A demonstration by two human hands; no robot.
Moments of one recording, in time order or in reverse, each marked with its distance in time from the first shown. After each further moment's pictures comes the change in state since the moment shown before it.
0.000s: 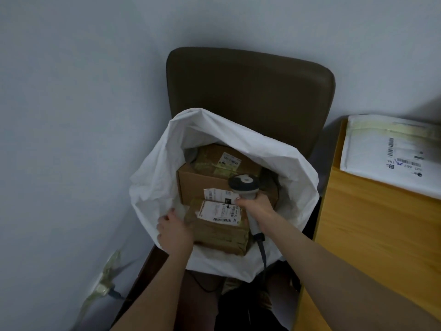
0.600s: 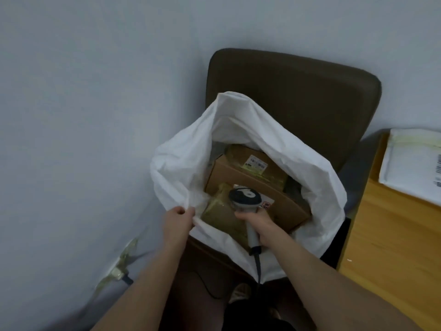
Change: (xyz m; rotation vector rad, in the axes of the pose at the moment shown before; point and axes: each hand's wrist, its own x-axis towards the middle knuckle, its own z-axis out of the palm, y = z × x) left_hand 0.020 -0.036 -0.035 -0.747 -0.009 -0.219; right_hand 0.004 0.029 0.054 0.004 -0.160 0.041
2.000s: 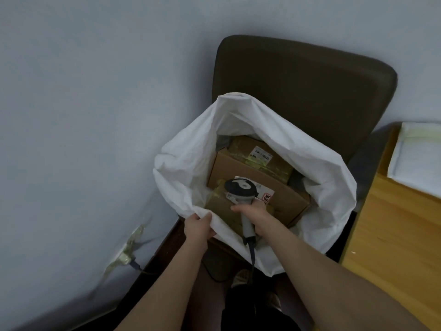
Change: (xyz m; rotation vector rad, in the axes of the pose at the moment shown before) left_hand -0.028 -0.018 0.019 -0.323 -0.175 -0.353; right_hand 0.006 0.000 0.023 -0.126 -0.013 -0.004
